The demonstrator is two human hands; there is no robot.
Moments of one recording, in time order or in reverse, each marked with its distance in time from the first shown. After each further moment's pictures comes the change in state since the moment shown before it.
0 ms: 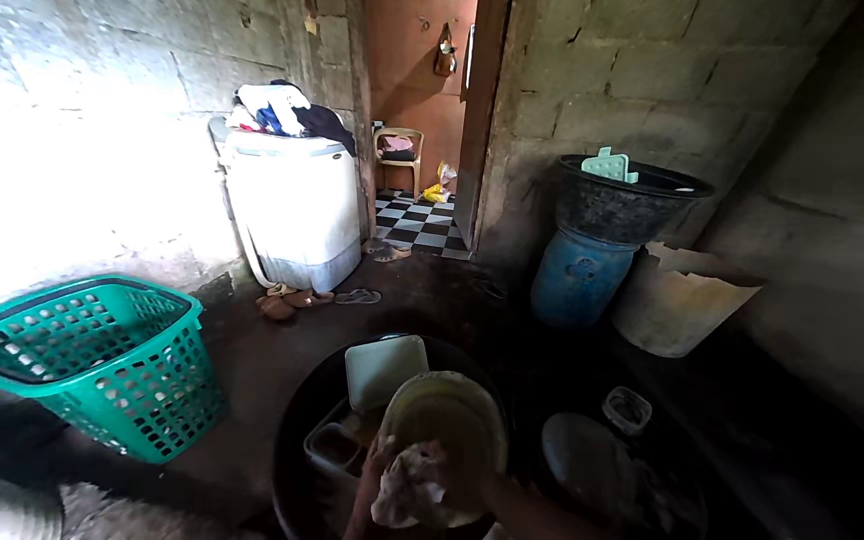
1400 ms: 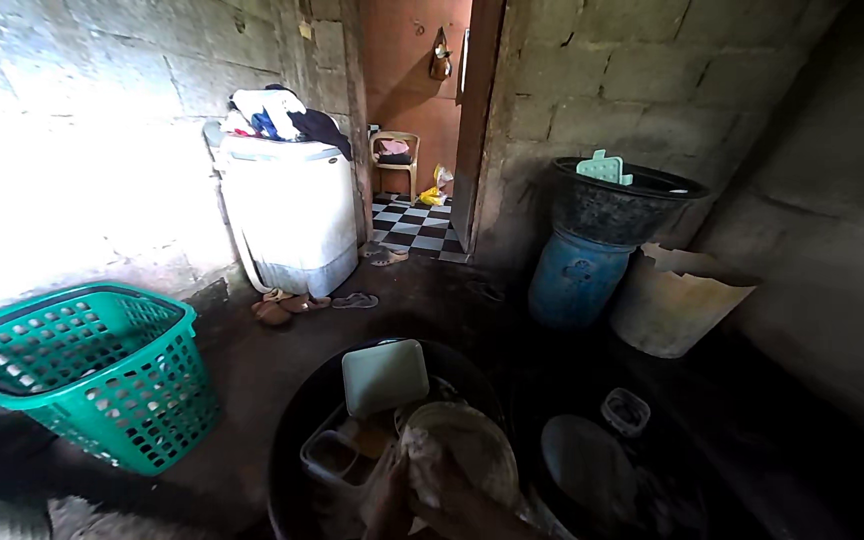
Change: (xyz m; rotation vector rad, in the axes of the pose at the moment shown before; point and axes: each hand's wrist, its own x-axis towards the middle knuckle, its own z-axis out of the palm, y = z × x) left_hand -0.006 -0.010 0.029 -0.015 0.044 -0.207; right_hand 0.024 0.034 0.026 0.188 0.430 -0.057
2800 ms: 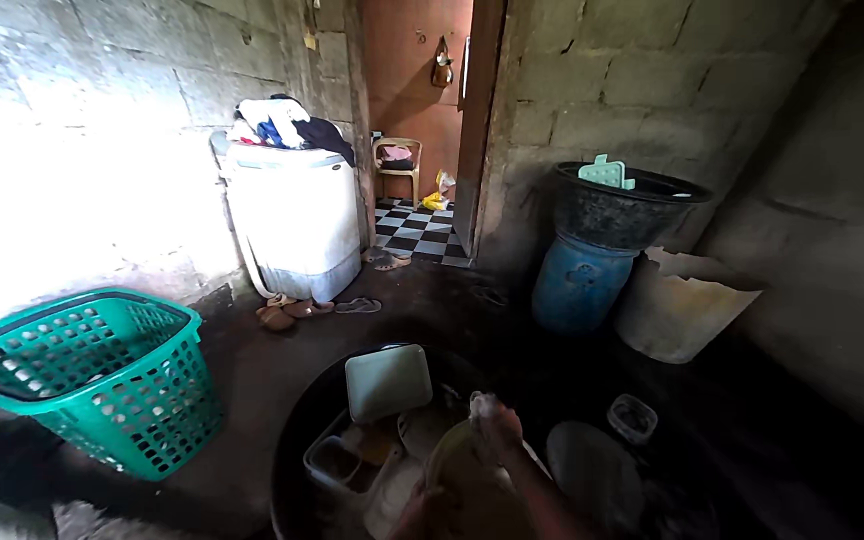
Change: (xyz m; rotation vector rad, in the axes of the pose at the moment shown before) left_hand -0.031 0.007 0.017 0.255 -0.309 -0.031; right_hand 0.056 -0.007 -0.090 -0.916 0.256 0.347
